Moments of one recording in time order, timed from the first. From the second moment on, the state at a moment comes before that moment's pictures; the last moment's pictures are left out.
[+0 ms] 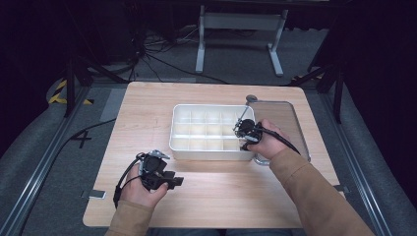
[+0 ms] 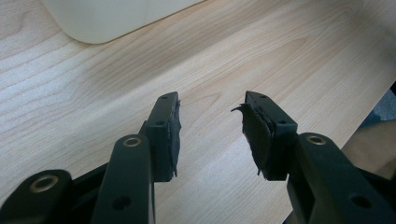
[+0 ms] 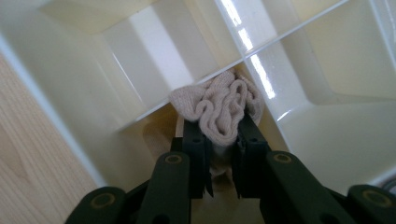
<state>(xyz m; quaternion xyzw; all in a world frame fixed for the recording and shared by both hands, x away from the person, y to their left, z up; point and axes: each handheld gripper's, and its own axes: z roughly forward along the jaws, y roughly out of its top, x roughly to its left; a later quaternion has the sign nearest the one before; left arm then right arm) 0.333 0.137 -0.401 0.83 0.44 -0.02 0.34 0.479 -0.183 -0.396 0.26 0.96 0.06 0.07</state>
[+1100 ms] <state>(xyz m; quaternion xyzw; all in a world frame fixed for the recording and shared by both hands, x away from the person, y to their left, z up) 0.330 0.143 -0.405 0.83 0.45 -0.03 0.33 0.477 -0.201 -0.365 0.32 0.93 0.15 0.03</state>
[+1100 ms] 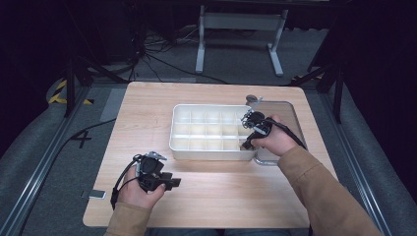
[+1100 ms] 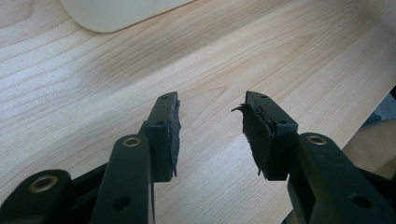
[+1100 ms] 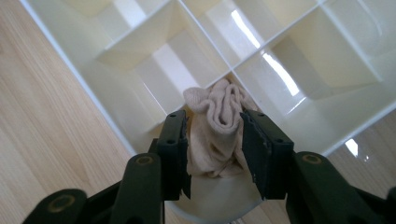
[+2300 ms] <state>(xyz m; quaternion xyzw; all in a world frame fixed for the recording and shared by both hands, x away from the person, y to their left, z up) 0.331 0.138 -0.402 0.83 0.44 -0.03 0.34 0.455 -0.206 -0.359 0.33 0.92 0.19 0.06</state>
